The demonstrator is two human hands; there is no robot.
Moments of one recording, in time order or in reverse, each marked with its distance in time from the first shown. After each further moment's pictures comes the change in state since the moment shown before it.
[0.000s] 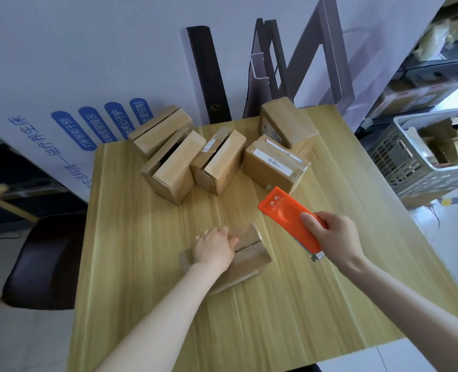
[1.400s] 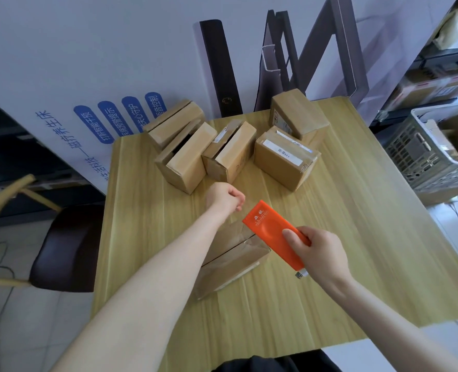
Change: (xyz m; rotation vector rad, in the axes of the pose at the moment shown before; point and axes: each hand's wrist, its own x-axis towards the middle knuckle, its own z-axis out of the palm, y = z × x) left_hand 0.026 0.018 -0.068 -0.772 0.061 -0.190; right_hand -0.063 -0.019 0.030 -0.152 -0.123 0.050
